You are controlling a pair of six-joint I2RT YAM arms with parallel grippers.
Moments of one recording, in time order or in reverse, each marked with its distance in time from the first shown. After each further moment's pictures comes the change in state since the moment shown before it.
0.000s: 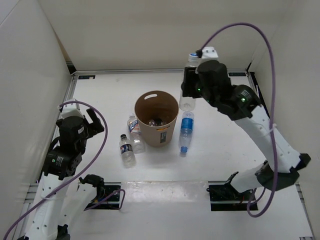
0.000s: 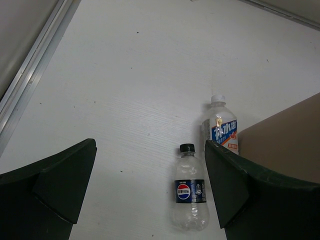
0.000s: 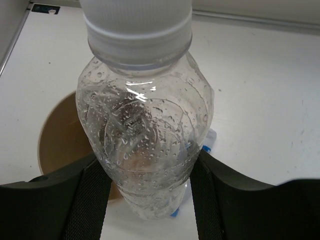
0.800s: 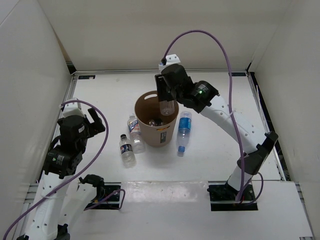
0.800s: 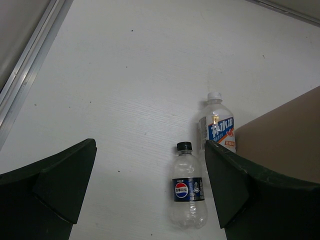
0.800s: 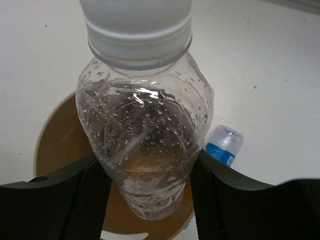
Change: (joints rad) left arm 0.000 0.014 0.000 0.008 0.027 0.005; right arm 0.103 0.287 0.087 0.097 -0.018 -0.039
